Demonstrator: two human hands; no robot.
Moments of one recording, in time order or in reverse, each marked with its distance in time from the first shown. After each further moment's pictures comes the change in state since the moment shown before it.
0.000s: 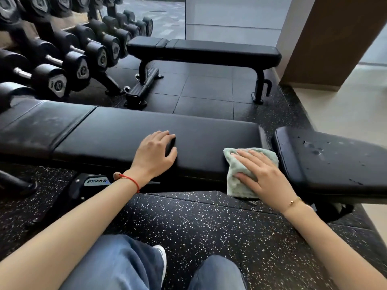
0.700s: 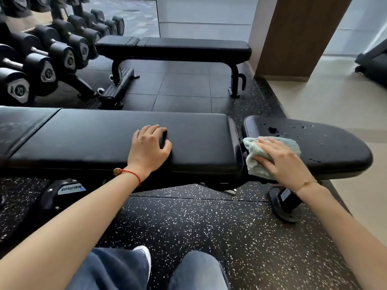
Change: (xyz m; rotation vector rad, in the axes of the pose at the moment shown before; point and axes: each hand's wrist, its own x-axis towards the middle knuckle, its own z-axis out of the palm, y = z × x) left_hand 0.013 0.063 0.028 -0.020 0.094 -0.002; right_hand -0.052 0.084 -0.050 -0.104 0.029 0.245
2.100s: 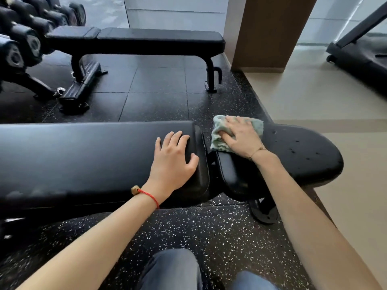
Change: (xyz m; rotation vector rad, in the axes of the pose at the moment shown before) left_hand 0.027 0.141 0.065 -0.093 -0.160 0.120; right_hand 0.120 0.061 0.019 -0.032 -0.132 0.183
